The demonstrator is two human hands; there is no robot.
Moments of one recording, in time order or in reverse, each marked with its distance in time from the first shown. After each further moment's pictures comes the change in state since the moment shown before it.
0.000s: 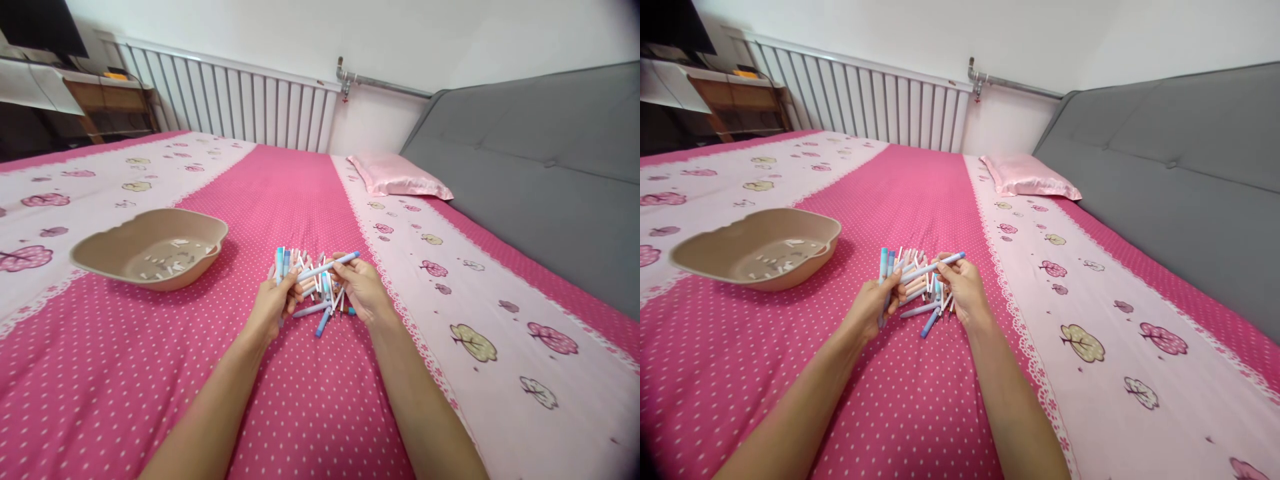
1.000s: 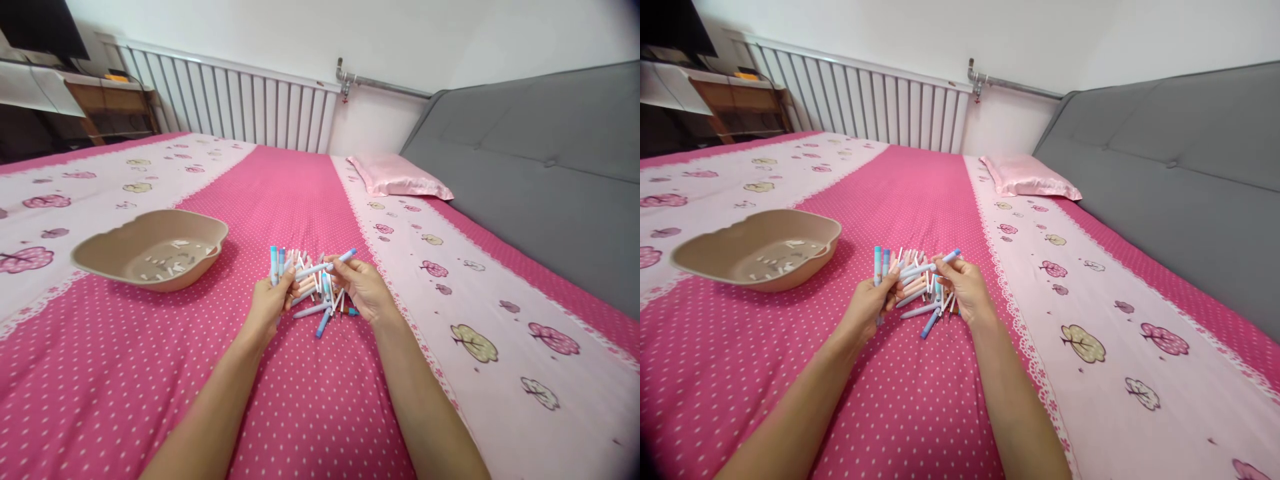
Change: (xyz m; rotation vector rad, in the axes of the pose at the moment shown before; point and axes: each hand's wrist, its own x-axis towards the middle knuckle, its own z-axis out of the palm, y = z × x) left_hand 0.001 0.000 -0.002 0.006 0.063 0.067; right_hand 0.002 -0.005 -0.006 -0.077 -0.063 0.060
